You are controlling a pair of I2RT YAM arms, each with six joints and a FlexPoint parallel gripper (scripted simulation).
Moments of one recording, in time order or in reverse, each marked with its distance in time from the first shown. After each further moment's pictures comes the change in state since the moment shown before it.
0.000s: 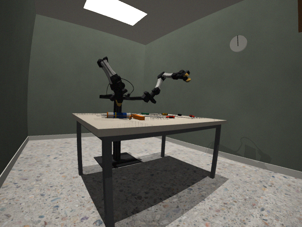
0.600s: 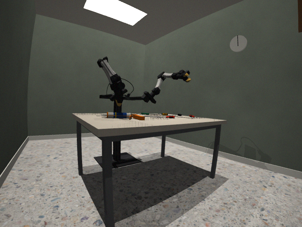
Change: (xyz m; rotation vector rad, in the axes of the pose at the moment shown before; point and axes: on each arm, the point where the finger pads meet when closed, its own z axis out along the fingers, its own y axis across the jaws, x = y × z) left arm 0.000 0.000 0.000 0.000 0.000 0.000; right arm 0.001 0.001 0.000 -0.011 0.002 0.004
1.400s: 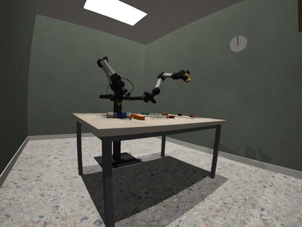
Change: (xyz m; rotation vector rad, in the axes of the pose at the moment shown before) left arm 0.000 0.000 0.000 0.000 0.000 0.000; right arm -0.003 -0.011 -0.006 0.034 -0.032 0.072
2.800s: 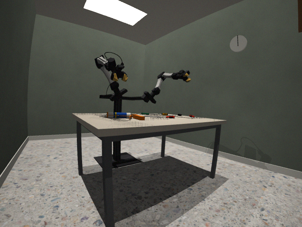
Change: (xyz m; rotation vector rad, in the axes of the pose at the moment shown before) left arm 0.001 0.000 0.000 0.001 0.003 0.000; right arm -0.003 -0.181 -0.193 0.466 -0.779 1.104
